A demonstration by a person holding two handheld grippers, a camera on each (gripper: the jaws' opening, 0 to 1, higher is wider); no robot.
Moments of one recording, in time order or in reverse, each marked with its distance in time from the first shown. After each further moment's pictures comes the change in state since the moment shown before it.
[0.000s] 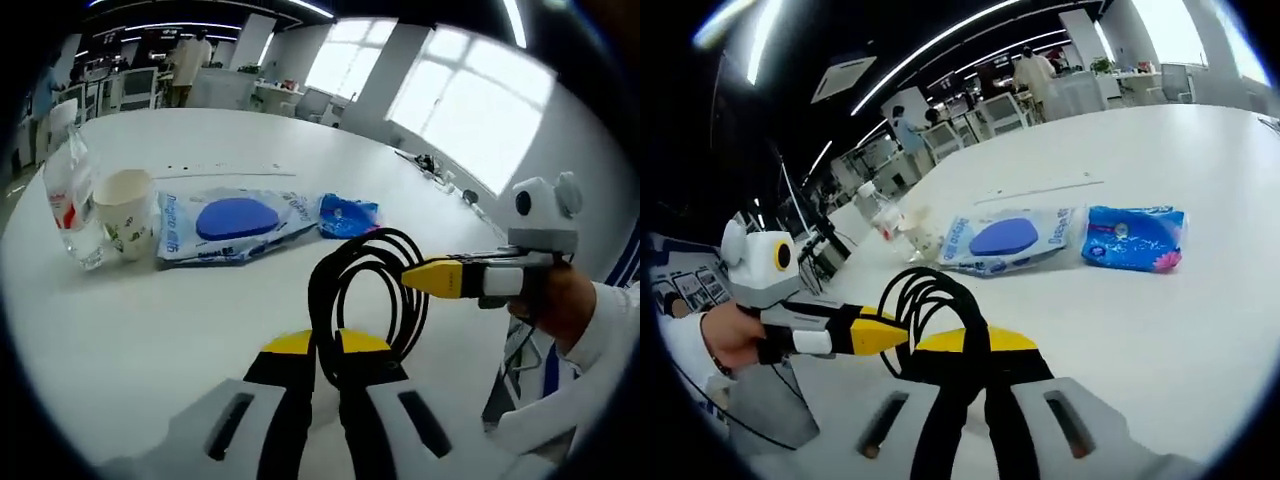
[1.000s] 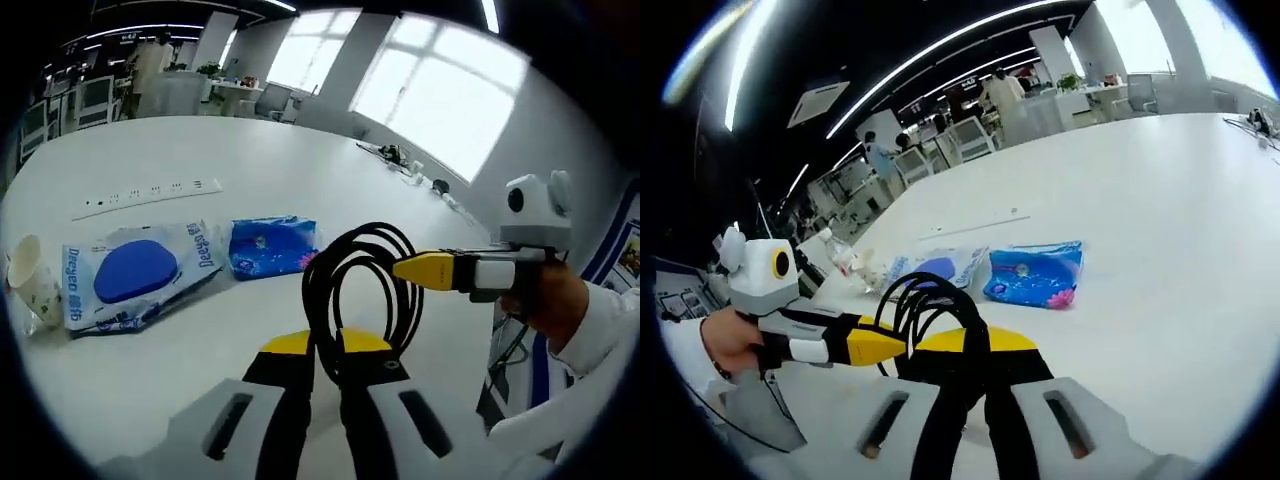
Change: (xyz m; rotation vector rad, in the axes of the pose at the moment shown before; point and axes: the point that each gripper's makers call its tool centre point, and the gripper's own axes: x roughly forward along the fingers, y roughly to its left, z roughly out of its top) left arm 0.082 -0.076 0.036 0.055 0.049 -0.118; right arm -0.049 -0.095 0.036 0.059 -0.067 -0.100
